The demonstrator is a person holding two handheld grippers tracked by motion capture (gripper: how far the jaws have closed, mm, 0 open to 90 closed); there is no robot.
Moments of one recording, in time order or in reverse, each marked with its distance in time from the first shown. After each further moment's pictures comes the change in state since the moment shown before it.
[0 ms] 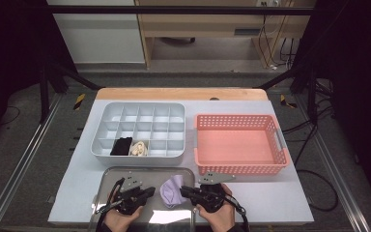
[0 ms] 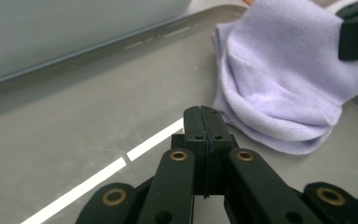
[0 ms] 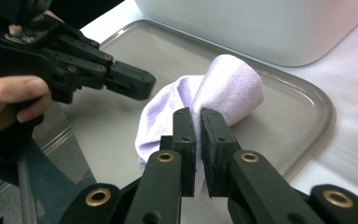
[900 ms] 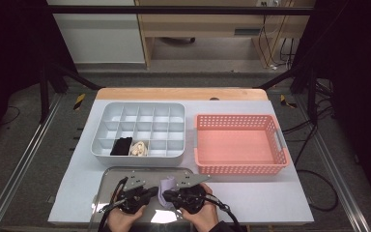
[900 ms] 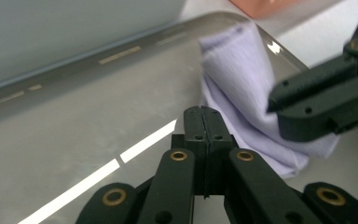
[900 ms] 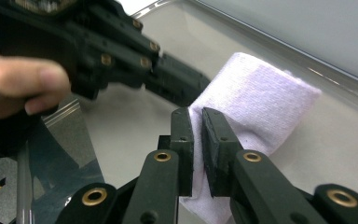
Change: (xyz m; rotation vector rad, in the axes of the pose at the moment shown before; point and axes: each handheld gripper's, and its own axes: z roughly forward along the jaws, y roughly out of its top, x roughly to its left) left arm 0.001 0.005 0.002 -0.024 -0.019 -0.018; right arm 0.022 0.006 0.043 0.077 0.073 -0.128
